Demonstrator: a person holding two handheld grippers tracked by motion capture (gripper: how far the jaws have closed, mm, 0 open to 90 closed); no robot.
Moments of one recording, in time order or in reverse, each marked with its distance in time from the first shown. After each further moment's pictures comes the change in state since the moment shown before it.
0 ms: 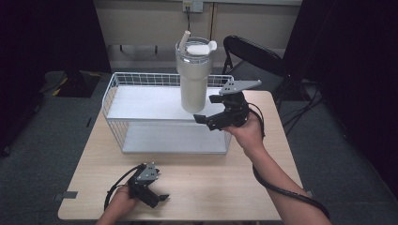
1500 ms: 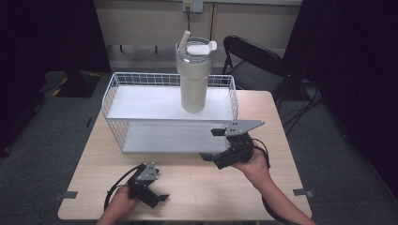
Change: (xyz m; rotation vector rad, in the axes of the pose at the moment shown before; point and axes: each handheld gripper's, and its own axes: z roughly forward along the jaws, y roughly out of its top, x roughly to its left) left arm 0.000 0.000 0.000 0.000 -0.001 -0.002; right arm 0.034 -0.082 -0.009 0.025 0.110 -0.057
